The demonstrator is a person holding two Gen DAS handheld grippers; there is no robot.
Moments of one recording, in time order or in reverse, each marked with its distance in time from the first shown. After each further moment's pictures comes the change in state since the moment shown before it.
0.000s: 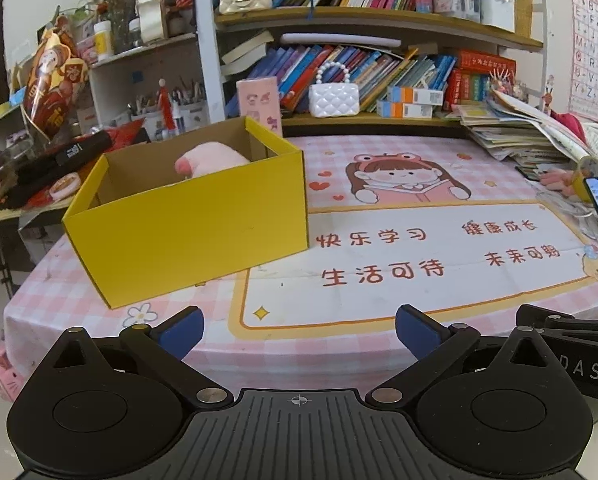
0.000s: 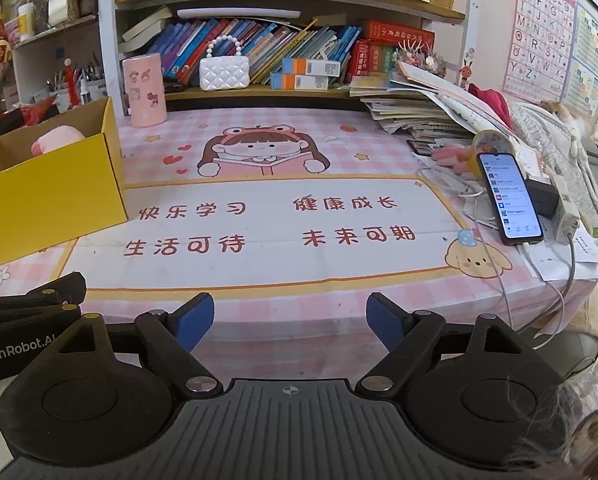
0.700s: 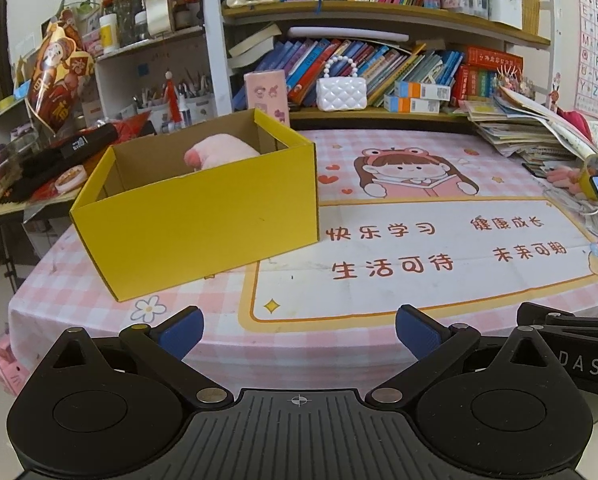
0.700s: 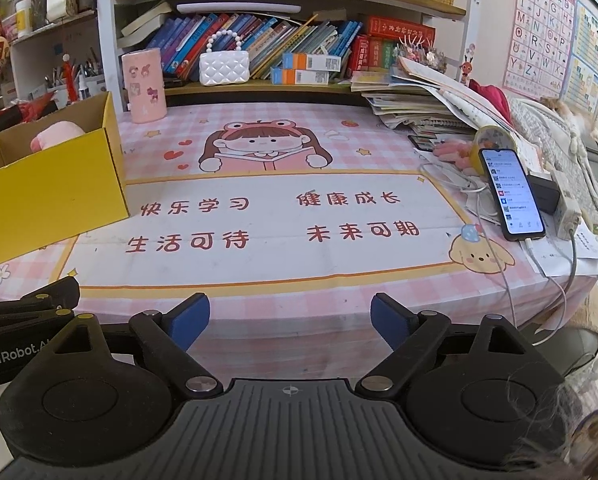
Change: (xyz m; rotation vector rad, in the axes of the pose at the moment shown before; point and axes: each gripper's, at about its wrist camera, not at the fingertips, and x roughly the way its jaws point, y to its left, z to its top) left arm 0.002 0.007 -0.001 -0.011 0.018 0.007; right arm 0.002 0.002 0.001 0.000 0.008 0.001
